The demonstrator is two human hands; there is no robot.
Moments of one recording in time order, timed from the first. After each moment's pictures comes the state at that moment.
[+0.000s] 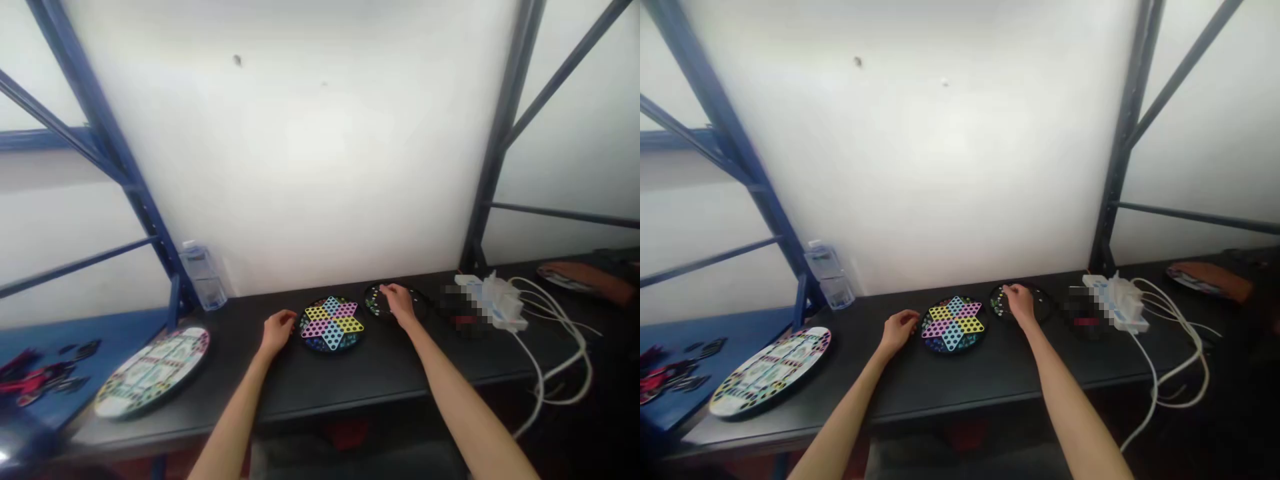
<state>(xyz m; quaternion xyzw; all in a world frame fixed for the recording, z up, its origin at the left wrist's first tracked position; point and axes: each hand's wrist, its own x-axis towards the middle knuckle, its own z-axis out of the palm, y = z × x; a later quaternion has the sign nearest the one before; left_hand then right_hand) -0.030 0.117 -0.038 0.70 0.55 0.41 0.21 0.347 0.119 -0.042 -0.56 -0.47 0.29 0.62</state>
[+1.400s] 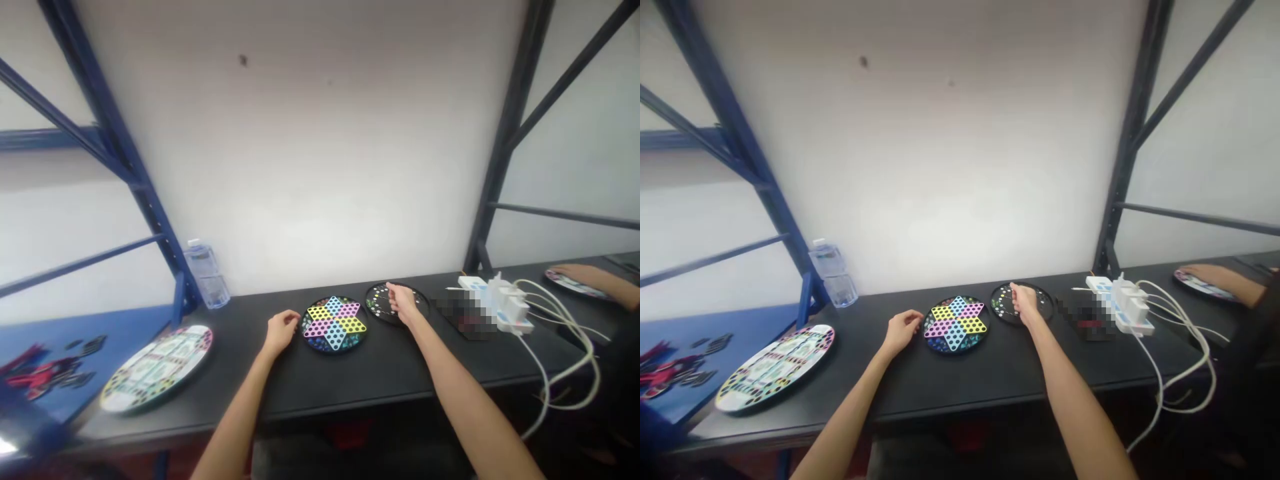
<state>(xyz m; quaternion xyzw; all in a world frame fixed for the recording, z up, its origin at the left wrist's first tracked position) -0.027 0.110 -0.032 0.71 0.56 0.39 0.19 0.356 0.129 -0.041 -0.52 -0.36 0.42 0.65</state>
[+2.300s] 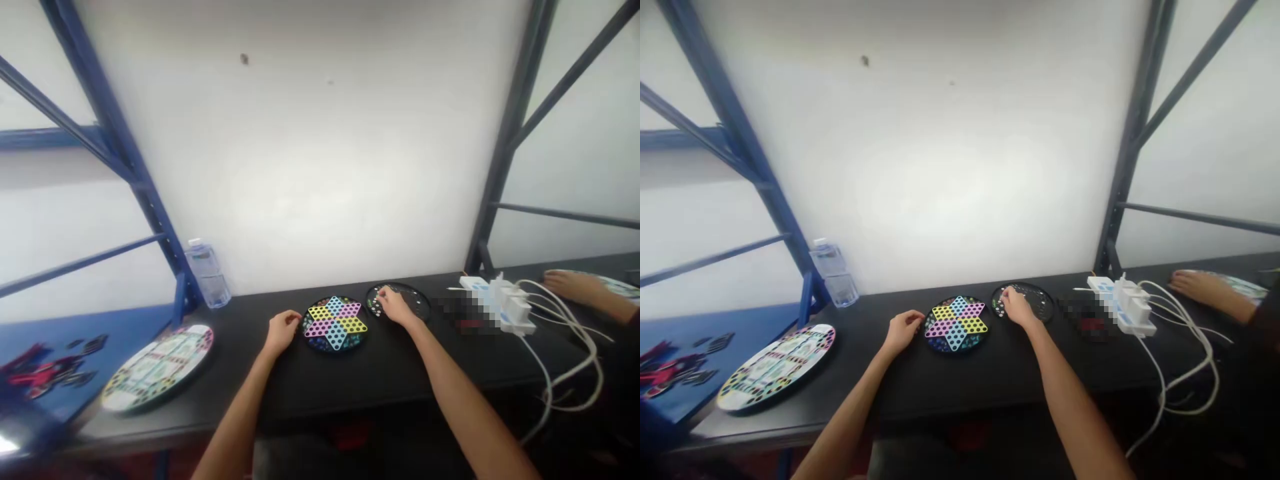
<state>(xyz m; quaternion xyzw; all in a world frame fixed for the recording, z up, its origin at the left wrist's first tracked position) -0.027 0.110 -0.033 0.71 0.56 0.38 0.19 0.347 0.129 -0.052 -0.61 -0.62 0.21 0.45</state>
